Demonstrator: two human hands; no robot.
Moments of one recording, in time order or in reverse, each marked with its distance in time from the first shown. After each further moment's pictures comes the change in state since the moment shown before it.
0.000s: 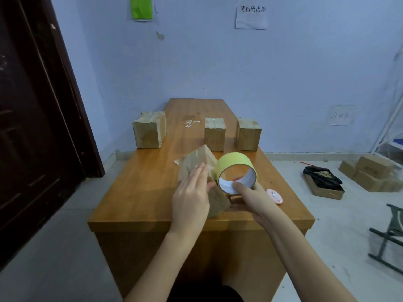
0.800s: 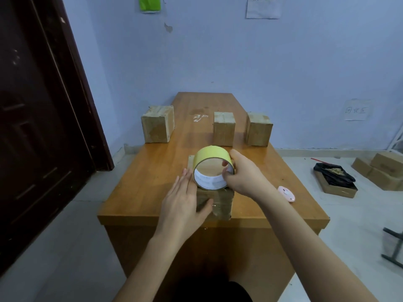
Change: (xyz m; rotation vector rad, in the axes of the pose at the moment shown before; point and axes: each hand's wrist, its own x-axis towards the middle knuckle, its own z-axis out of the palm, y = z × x) left_hand -0.020 -0.044 -0.011 0.162 -0.170 -0.025; right_hand 0.007 -0.044 0.042 -0.896 -0.023 -0.368
